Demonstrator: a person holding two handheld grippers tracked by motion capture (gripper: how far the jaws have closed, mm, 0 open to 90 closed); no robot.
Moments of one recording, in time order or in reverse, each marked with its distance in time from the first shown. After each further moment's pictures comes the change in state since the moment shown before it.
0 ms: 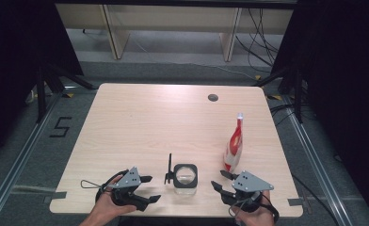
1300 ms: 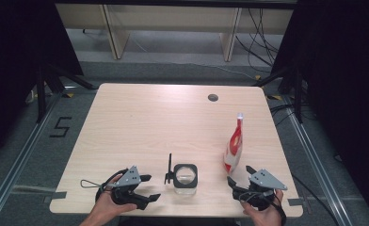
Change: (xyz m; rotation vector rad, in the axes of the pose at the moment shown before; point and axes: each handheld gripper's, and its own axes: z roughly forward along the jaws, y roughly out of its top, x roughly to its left) left arm 0.002 0.002 -0.001 0.022 0.017 -0.011; right arm -0.030 -0.034 -0.004 0.021 -0.244 0.226
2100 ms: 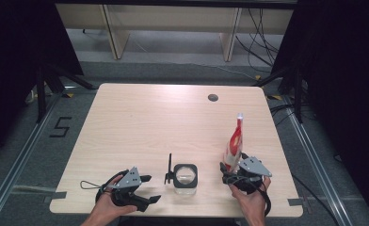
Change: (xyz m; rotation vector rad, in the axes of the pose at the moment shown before) left arm -0.005 0.001 -0.002 -0.014 -0.006 0.011; right arm 0.000 0.017 0.047 -0.060 -0.106 -0.005
